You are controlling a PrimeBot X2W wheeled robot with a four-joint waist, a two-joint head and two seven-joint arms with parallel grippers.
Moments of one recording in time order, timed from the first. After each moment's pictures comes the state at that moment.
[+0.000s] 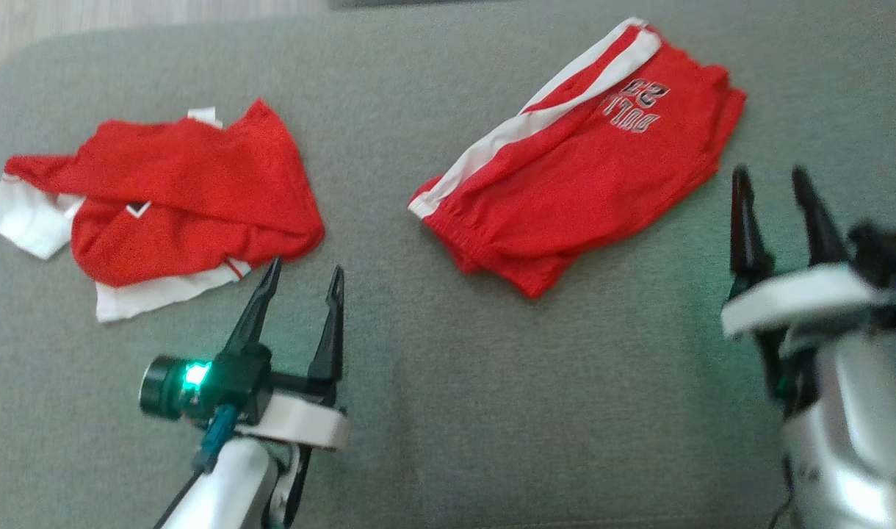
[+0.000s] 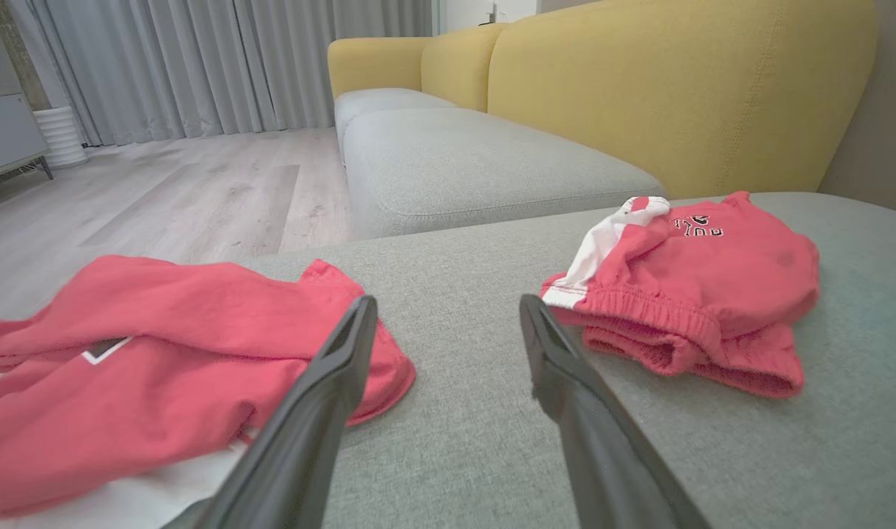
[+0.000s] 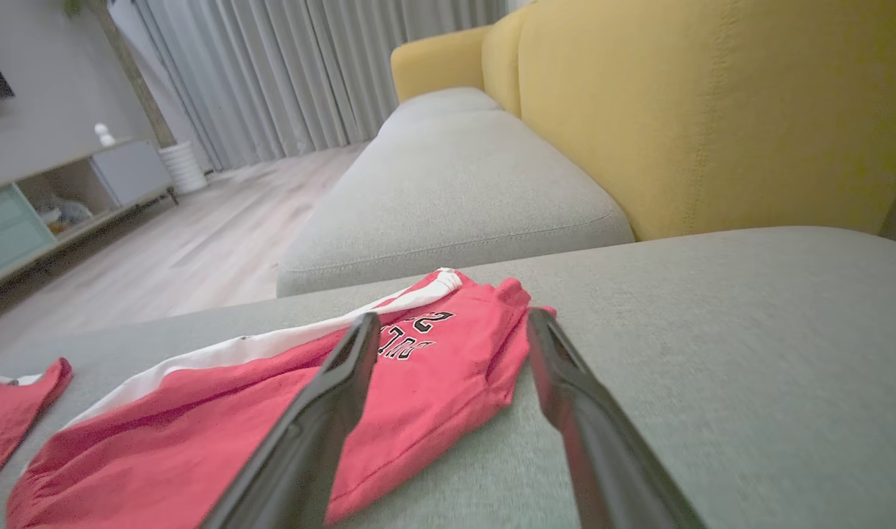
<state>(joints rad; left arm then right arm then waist) -0.24 0.23 -0.51 0.25 -0.32 0.19 -0.26 -0.31 -0.07 -0.05 0.33 0.21 0.13 -0.11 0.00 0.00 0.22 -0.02</state>
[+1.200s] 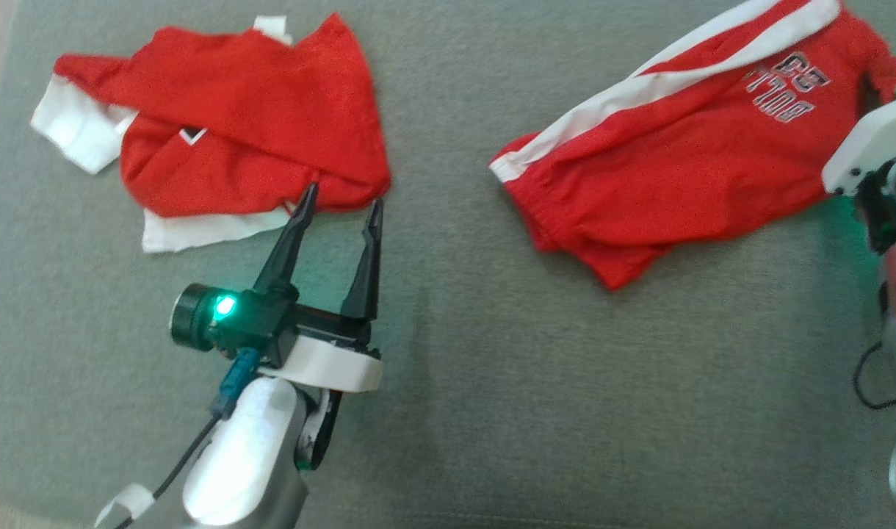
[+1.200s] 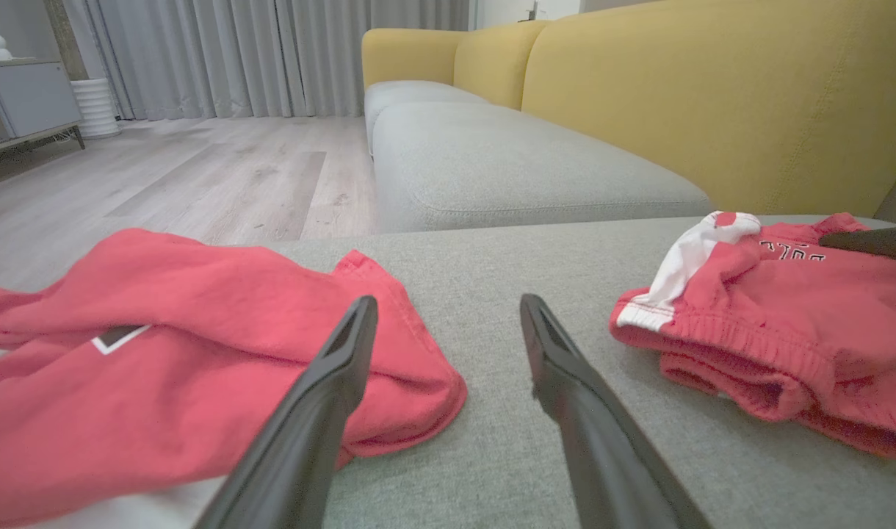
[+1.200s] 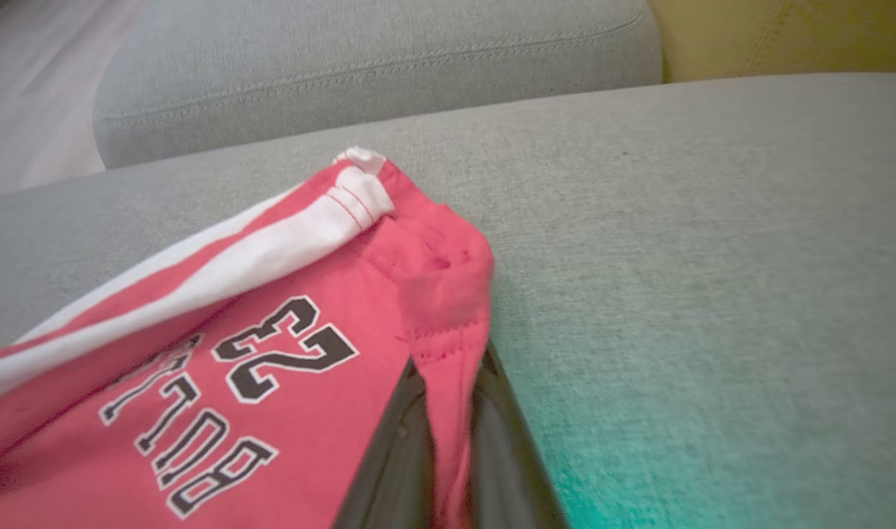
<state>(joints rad) -0.36 0.08 -0.41 0.29 -0.20 0.05 -0.26 -0.95 -0.26 -0.21 1.12 0.04 0.13 0.07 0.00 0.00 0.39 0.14</state>
